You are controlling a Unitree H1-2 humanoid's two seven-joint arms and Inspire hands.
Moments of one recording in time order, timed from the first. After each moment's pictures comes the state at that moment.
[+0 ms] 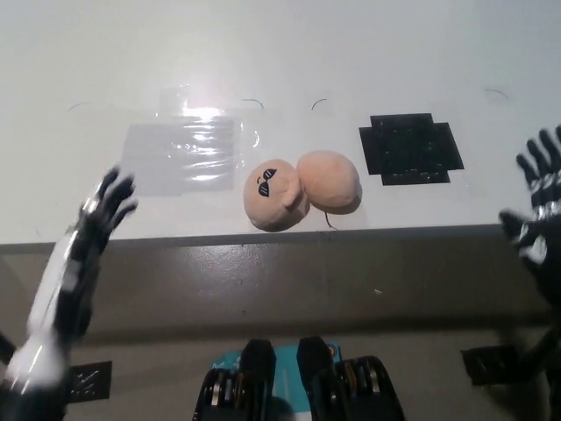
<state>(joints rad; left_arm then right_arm) -0.02 0.26 0.07 -0.27 -0.11 -0.19 -0.13 -0.17 -0.12 -0.14 -0.12 0.37 -0.23 0.24</state>
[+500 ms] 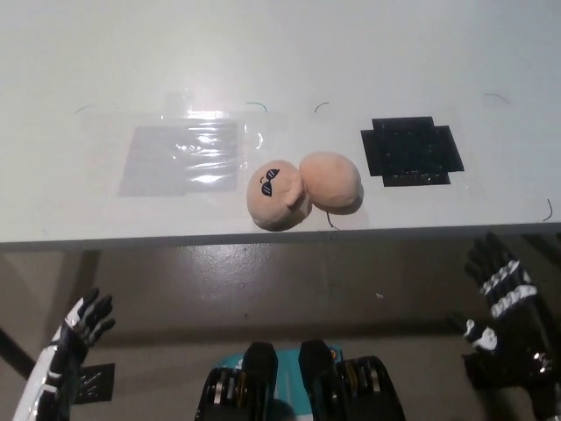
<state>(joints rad) 0.16 0.28 0.07 -0.05 -0.14 -0.34 -0.18 -0.01 -0.15 -0.05 0.04 0.34 -0.21 0.27</state>
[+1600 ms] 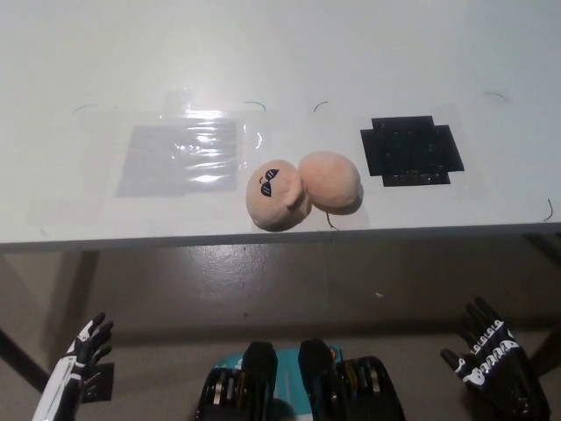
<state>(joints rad) 0.02 0.28 0.09 0.39 -0.02 -0.43 -0.14 0.00 -0.11 -0.09 0.33 0.35 -0.26 0.29</state>
